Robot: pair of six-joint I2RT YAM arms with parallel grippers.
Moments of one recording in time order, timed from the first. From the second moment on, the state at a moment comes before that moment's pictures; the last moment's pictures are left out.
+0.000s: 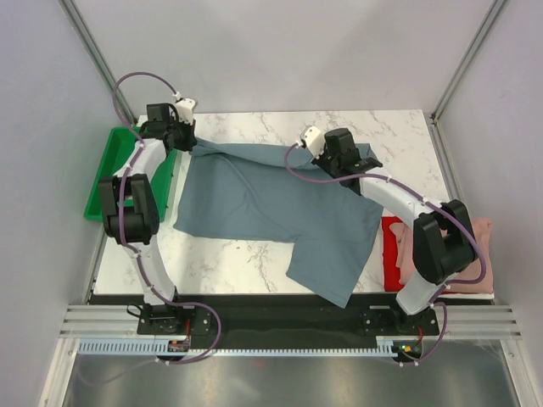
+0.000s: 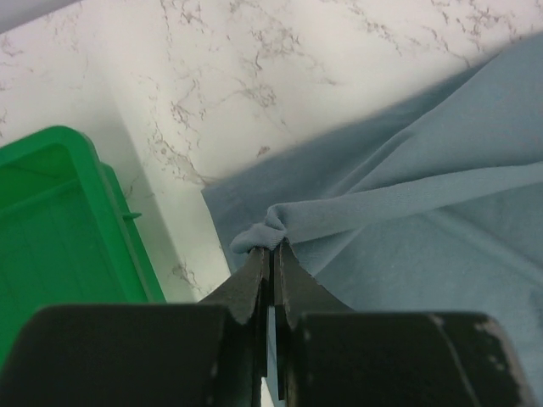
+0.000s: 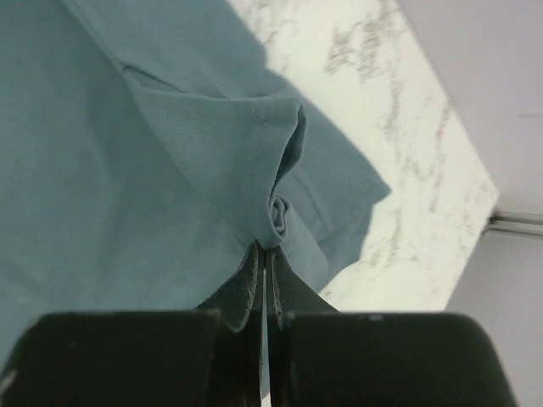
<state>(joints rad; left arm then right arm) 0.06 2.01 1.62 -0.27 0.35 0.31 0.43 1.69 1.28 -0.21 0.21 -0.58</state>
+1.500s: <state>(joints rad) 0.06 2.30 2.00 -0.78 0.43 0.36 0.22 2.09 1.78 -0.91 -0.34 -0.55</state>
